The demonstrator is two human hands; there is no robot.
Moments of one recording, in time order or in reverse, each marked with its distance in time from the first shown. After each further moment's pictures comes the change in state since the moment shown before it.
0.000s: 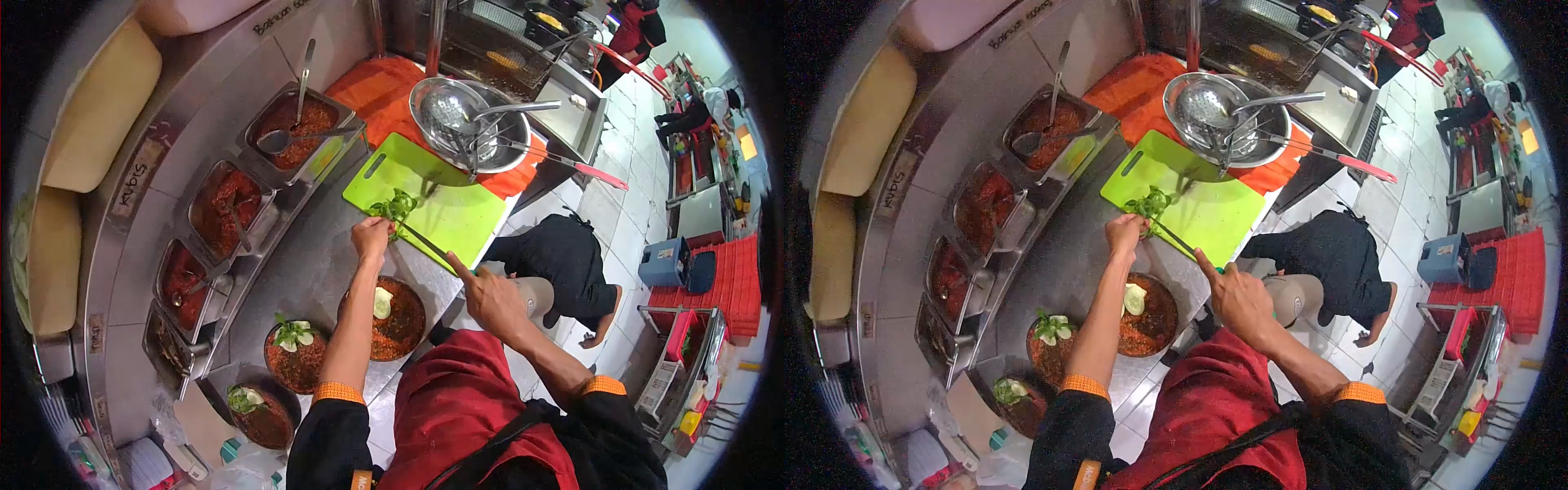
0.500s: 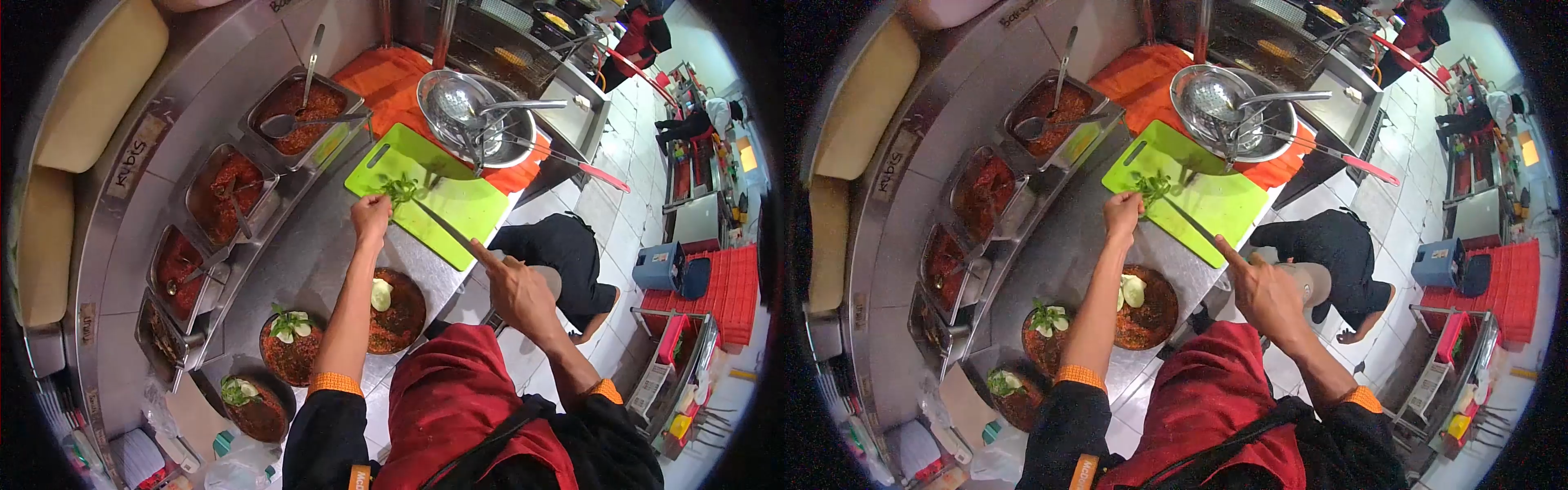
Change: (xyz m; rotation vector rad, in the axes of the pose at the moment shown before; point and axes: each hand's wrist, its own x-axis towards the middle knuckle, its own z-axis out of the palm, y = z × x) left_hand 0.006 0.025 -0.002 0.052 -0.065 0.058; right_hand -0.019 0.006 -0.036 0.005 0.149 0.018
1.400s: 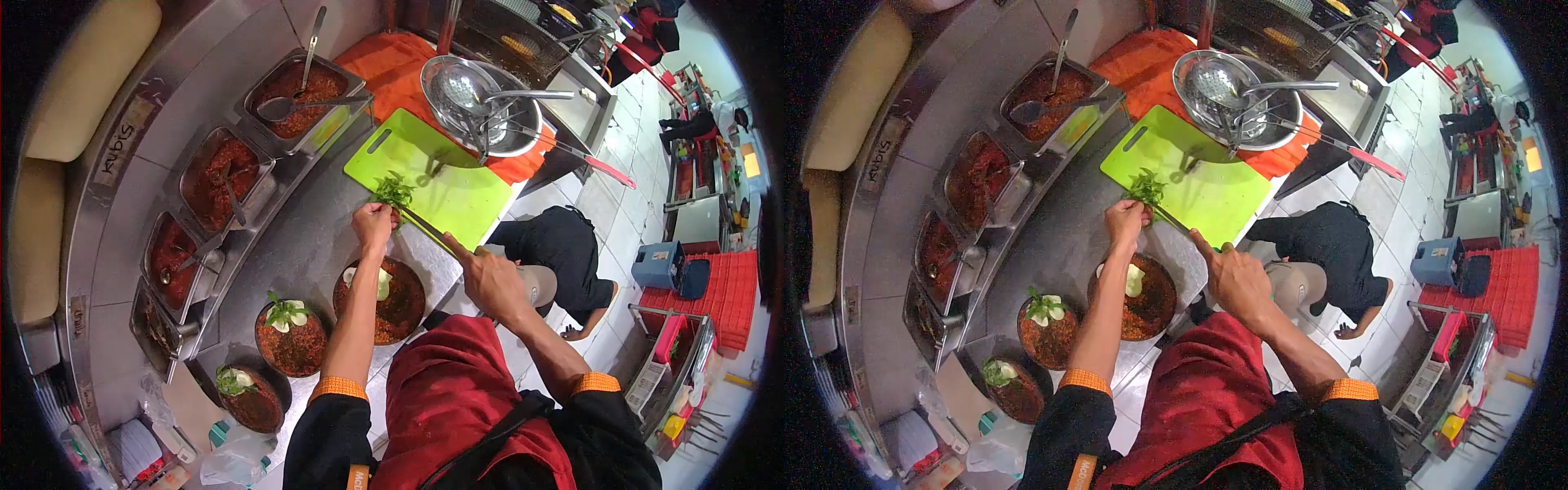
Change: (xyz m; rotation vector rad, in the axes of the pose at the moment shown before) left_hand -0.021 -0.039 0.002 -0.135 0.081 -0.021; right_hand 0.027 -0.013 0.040 -0.015 -0.168 -0.050
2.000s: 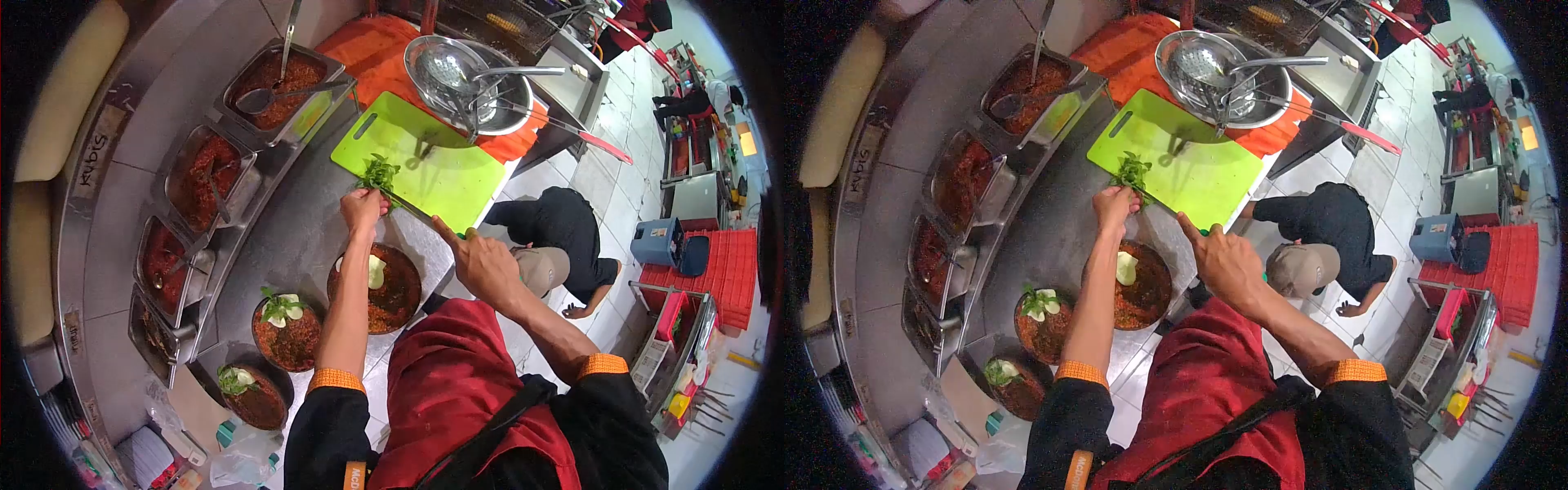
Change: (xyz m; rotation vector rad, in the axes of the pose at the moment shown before) left_hand 0.001 0.012 -0.003 -0.003 -0.057 -0.094; right_hand 0.002 -0.003 0.009 -0.068 0.054 0.001
